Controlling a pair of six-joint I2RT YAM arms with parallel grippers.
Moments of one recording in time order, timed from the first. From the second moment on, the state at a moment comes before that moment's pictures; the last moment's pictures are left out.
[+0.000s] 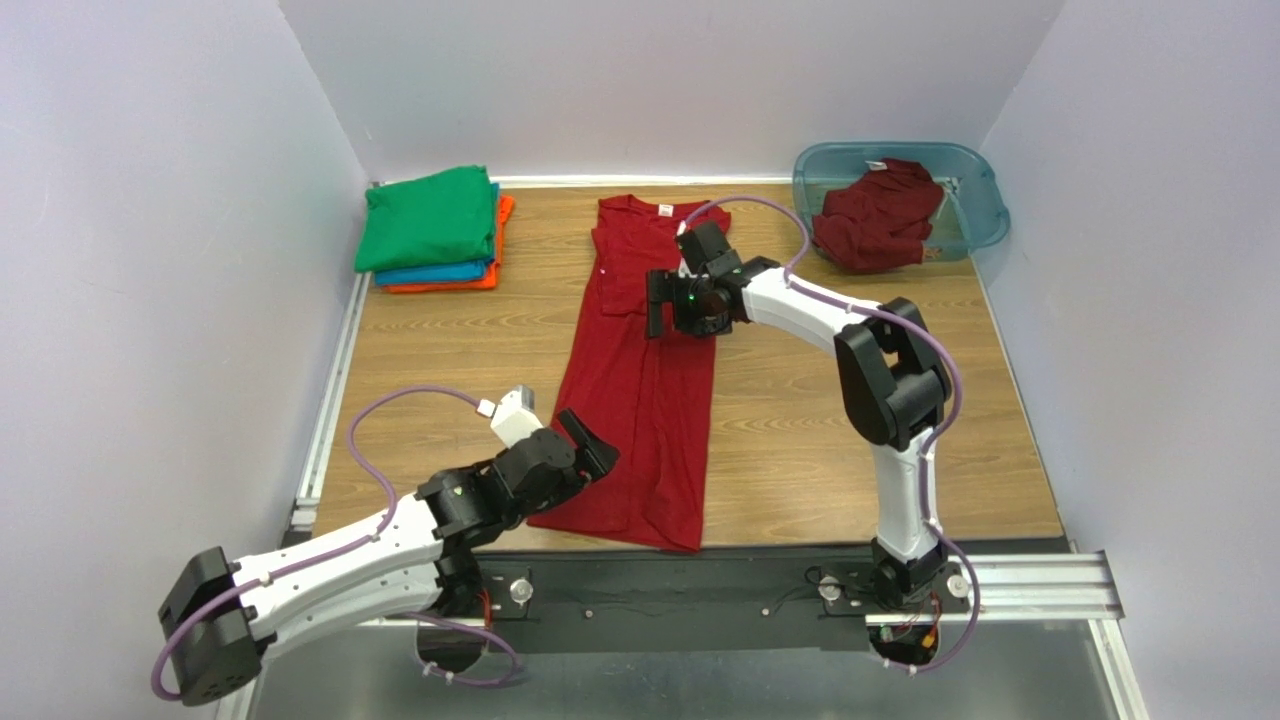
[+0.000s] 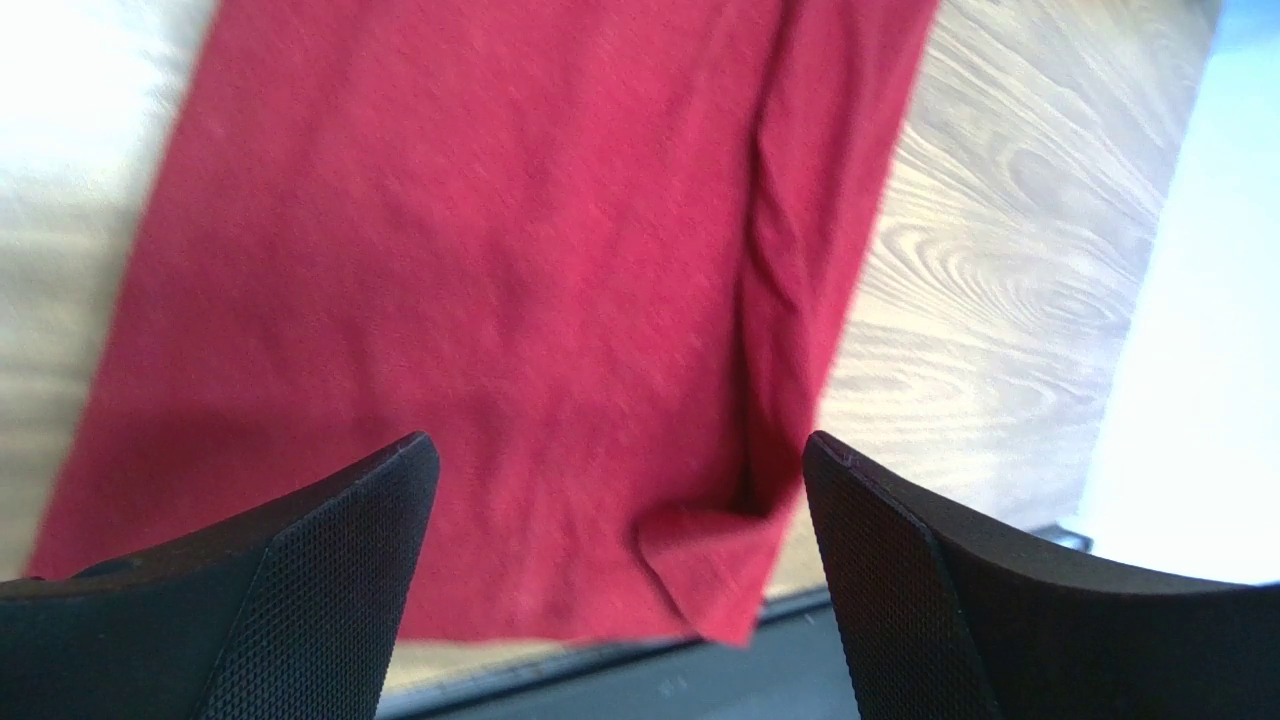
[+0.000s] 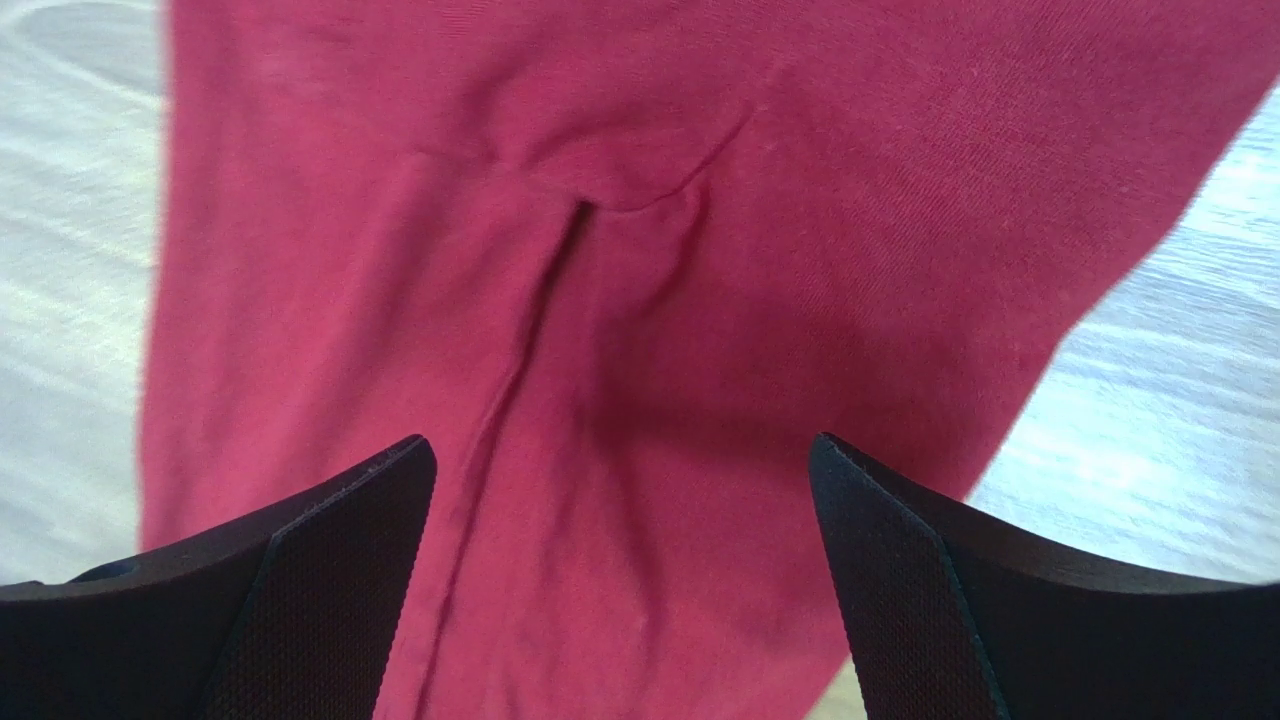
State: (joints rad) left arm -1.02 0.72 0.36 -0.40 -0.41 -1.34; right arm 0.57 2.07 1.55 -0.42 -0.08 0.44
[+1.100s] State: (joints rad) left arm -0.90 0.99 0.49 -0.18 -0.17 -1.11; right arm 0.46 2.22 1.77 -0.46 -0.01 0.31
